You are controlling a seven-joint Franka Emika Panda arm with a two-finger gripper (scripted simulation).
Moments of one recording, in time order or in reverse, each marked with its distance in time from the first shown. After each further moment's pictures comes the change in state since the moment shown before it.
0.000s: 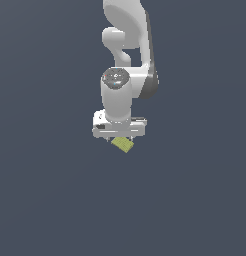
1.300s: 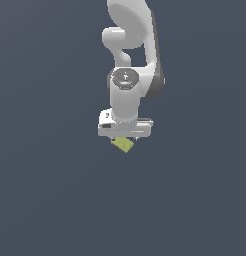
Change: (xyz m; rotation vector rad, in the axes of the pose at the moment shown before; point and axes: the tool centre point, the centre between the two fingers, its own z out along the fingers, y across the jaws) arm 0.000 -0.019 -0.002 -0.018 -0.019 0.038
